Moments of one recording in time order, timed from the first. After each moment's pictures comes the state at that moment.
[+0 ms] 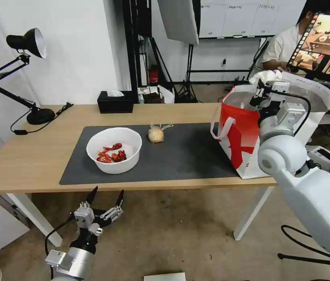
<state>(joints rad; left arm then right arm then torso) 1.75 -1.18 -0.48 -2.13 -0.43 -0.27 0.02 -0.59 0.82 0.15 1.95 0.92 -0.31 0.76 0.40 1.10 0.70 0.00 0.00</state>
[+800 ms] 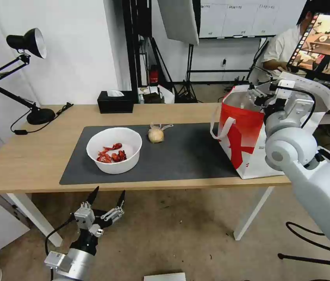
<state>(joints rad) 1.76 -1.18 -0.49 -2.14 -0.43 -0.27 0.04 -0.58 0.79 0.14 1.95 0.94 -0.34 0.75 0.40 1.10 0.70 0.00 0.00</state>
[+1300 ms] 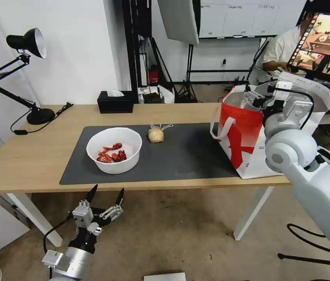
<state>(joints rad) 1.76 -1.18 -0.50 -2.15 -0.44 -0.27 0.04 -0.60 0.78 0.14 1.96 0.93 -0.31 0.69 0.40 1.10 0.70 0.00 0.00</state>
